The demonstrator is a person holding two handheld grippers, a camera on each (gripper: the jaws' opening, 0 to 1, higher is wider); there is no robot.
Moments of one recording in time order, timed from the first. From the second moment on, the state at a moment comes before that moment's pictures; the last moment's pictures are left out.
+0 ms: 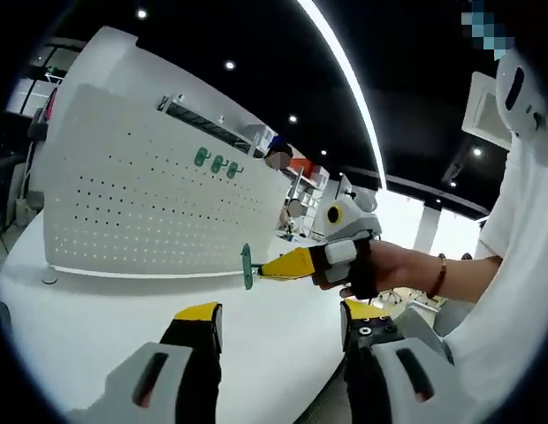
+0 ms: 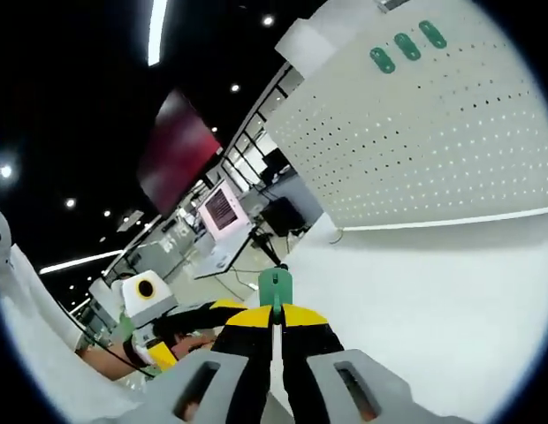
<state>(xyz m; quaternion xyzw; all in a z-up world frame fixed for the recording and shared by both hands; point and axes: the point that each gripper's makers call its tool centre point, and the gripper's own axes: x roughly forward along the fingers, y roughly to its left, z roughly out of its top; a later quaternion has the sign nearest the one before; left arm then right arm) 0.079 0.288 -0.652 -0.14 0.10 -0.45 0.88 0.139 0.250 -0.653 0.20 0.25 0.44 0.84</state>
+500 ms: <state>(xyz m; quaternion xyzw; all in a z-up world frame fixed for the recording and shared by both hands) 0.075 0.304 -0.648 -0.06 0.09 -0.43 0.90 0.170 0.240 -0.631 0.10 0.20 0.36 0.90</state>
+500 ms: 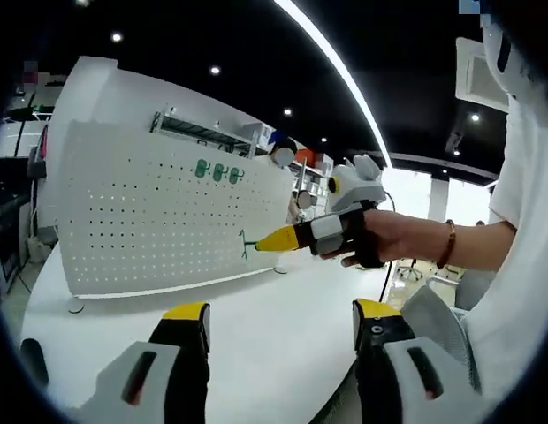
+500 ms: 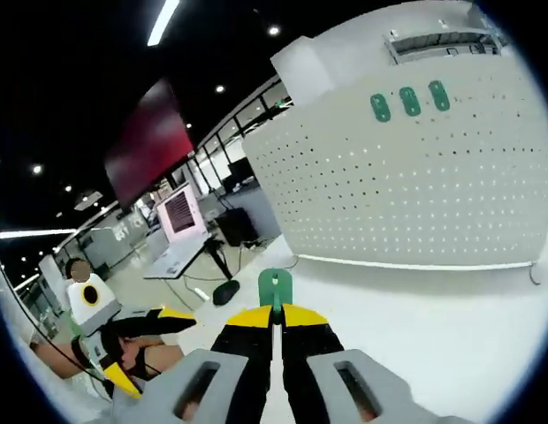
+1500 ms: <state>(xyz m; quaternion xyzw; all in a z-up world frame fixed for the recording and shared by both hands) 0.071 0.331 -0.644 -0.03 0.08 -0.42 0.90 0.235 0.240 -0.583 0.05 0.13 0.23 0.96</state>
